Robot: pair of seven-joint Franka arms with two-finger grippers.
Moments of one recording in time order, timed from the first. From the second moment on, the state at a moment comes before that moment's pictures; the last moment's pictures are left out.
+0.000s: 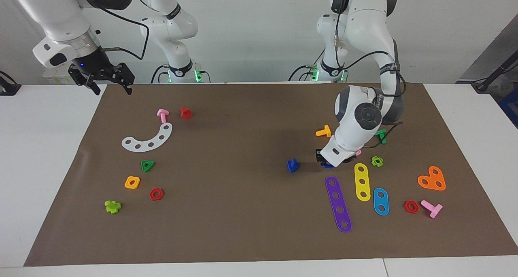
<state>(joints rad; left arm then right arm) -0.32 0.46 0.05 -1.63 -0.09 1.96 -0.09 0.11 -0.04 -0.19 -1.61 -0.01 1.52 -0.06</state>
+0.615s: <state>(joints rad) -0.31 0.43 0.04 -1.81 -0.10 2.11 -0.07 0.11 -0.04 -0.19 -1.61 -0.01 1.52 -0.06</state>
